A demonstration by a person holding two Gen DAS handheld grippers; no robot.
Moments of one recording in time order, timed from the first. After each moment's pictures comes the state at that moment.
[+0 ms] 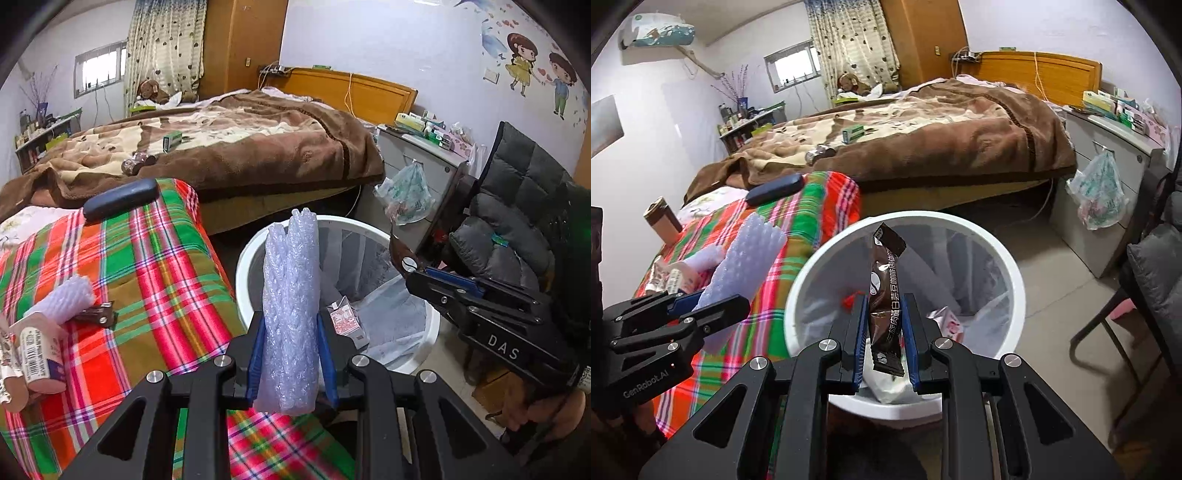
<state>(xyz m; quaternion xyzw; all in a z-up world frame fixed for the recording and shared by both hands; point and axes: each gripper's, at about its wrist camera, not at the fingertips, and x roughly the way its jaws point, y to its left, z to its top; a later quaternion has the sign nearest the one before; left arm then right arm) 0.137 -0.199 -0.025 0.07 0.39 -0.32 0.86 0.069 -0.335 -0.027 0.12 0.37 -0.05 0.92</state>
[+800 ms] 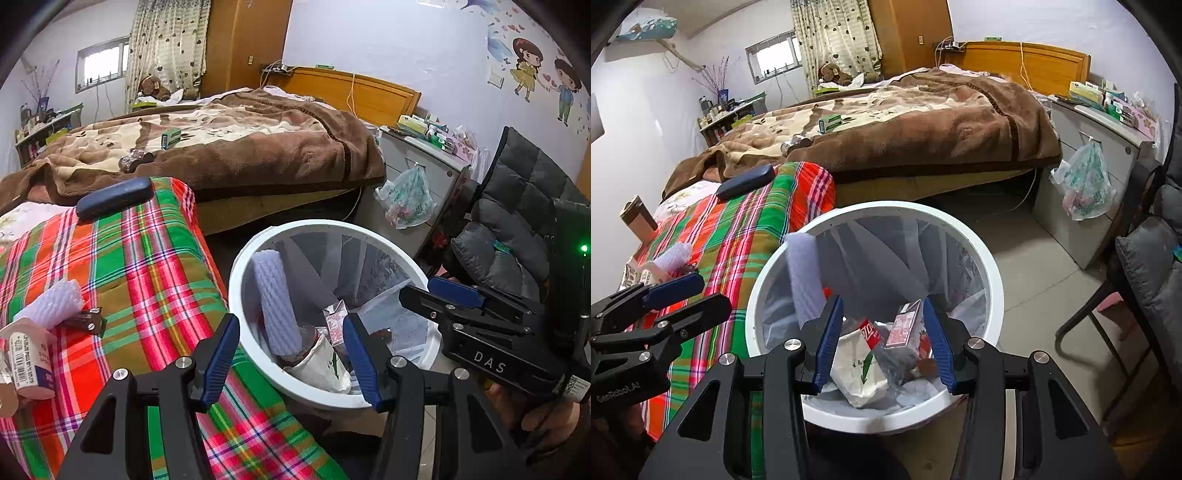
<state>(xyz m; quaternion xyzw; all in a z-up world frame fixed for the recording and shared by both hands) 0.146 -0.206 -0.025 0.06 0.39 -0.32 0.86 0.074 -0.346 -0.031 0.11 0.39 -0.08 0.91</state>
